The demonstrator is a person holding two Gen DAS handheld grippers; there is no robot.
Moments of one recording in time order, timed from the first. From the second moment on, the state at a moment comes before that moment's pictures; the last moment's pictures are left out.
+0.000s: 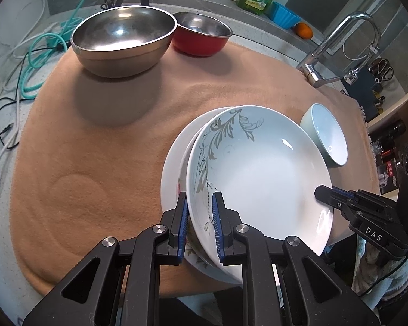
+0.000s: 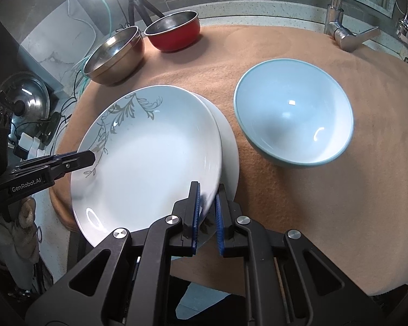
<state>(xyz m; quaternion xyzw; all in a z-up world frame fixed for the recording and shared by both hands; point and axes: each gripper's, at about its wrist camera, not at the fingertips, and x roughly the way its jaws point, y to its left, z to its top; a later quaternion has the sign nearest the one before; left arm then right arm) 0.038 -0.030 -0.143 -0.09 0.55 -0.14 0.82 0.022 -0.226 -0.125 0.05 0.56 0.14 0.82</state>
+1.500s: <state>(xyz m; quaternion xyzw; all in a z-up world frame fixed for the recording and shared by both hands) 0.037 -0.057 -0.143 0.07 0.55 -0.12 0.83 0.022 -0.213 -0.126 0.00 0.57 0.14 0.81</state>
